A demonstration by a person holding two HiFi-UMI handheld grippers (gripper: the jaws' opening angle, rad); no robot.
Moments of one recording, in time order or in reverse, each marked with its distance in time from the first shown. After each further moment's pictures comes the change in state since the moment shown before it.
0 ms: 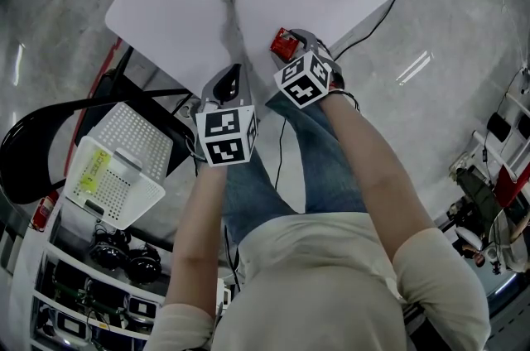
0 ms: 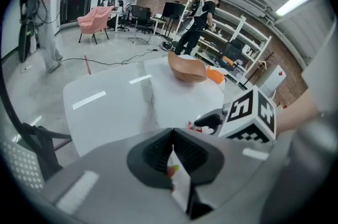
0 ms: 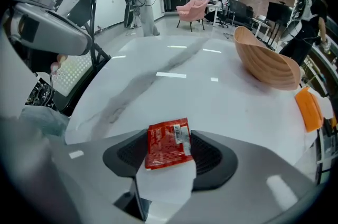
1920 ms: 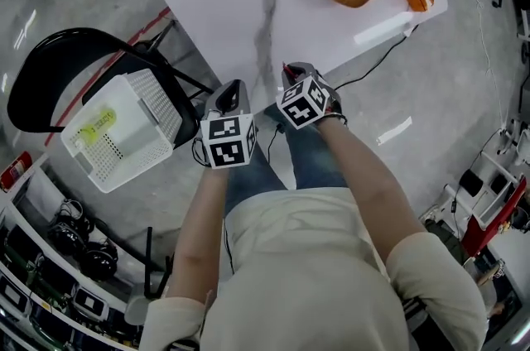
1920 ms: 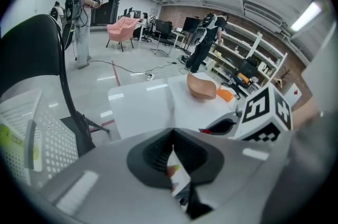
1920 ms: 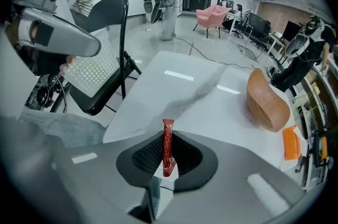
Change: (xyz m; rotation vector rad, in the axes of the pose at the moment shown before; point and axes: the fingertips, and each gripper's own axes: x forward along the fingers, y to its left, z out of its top) left arm -0.116 0.033 -0.006 -0.171 -0.118 0.136; right arm -0.086 0.067 0.049 -0.177 0.032 -0.012
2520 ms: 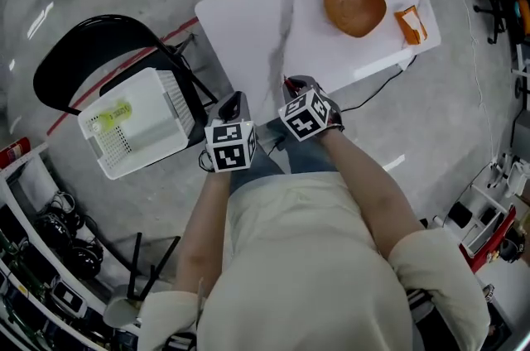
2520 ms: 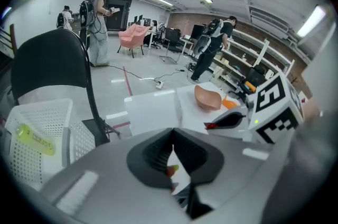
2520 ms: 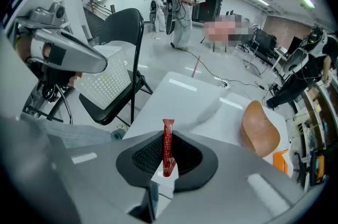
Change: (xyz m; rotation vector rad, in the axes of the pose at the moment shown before) left arm -0.062 0.023 0.023 -0.070 -0.066 0.070; right arm -0.067 0.016 0.063 -0.102 -0.083 0.001
